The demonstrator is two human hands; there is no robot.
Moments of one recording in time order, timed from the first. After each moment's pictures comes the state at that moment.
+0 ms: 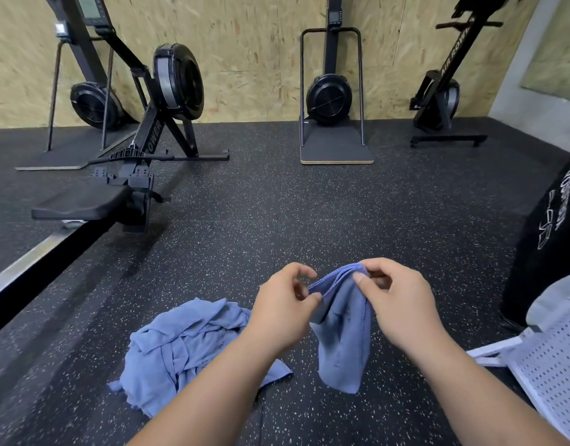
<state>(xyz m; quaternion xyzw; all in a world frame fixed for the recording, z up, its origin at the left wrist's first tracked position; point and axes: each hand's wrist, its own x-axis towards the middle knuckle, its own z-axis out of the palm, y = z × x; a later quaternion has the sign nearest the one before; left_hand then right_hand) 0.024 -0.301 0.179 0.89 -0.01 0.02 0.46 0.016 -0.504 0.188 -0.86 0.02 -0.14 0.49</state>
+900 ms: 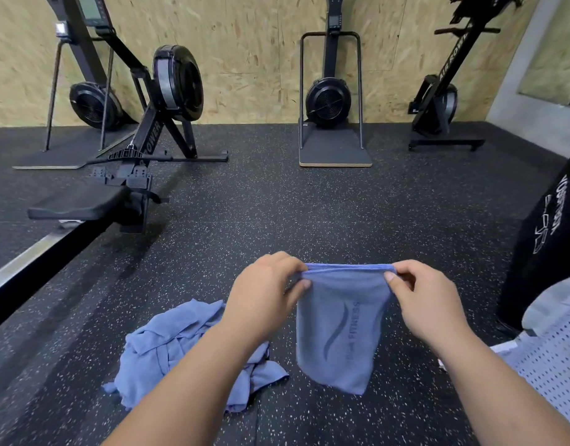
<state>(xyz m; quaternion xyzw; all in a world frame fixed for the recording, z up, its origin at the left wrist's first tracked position) 0.041 -0.273 0.186 0.93 -0.18 0.19 0.25 0.029 -0.550 0.184 -0.91 0.07 -0.16 0.37</state>
